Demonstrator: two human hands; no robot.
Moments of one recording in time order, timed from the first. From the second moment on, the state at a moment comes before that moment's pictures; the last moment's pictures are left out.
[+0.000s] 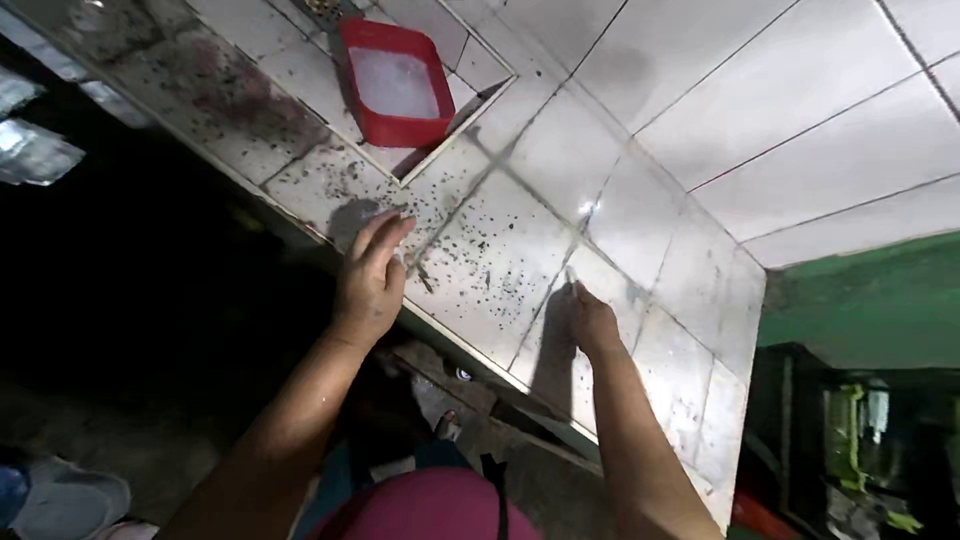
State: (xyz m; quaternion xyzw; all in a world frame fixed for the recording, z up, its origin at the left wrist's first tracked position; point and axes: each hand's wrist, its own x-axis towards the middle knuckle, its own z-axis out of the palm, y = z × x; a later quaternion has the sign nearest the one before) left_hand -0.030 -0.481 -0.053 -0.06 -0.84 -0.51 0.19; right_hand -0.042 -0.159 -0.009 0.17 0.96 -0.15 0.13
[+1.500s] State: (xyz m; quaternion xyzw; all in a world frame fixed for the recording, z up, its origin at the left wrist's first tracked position) left_hand -0.077 -0.480 -0.085 -0.11 -0.94 -0.30 0.15; right_hand 0.016 -0.244 0.002 0.16 0.95 -0.05 0.25
